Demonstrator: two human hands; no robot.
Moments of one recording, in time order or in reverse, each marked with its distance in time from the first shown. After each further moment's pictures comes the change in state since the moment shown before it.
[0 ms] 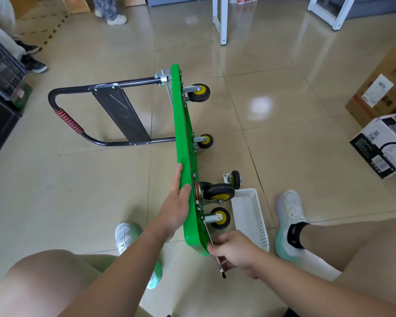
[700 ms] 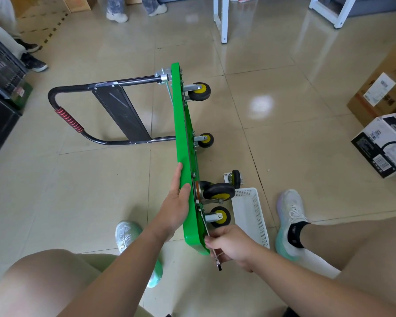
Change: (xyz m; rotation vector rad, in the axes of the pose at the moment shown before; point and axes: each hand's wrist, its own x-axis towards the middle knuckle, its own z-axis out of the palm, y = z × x) left_hand 0.001 -0.002 0.000 -0.020 0.007 -0.012; right_hand 0.014 -0.006 0.002 0.107 0.010 -0.024
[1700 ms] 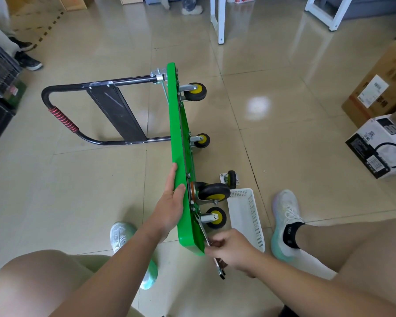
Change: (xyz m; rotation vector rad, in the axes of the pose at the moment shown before) left_hand 0.001 -0.002 -0.001 -0.011 0.014 0.014; right_hand -0.007 0.017 -0.012 -0.331 0.049 -0.195
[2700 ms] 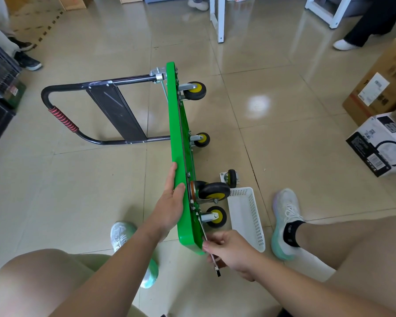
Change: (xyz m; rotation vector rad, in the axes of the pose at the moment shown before) left_hand -0.001 0.003 0.002 -0.011 0.005 -0.022; right_hand -0.006 -0.005 0.007 0.290 -0.048 0.096
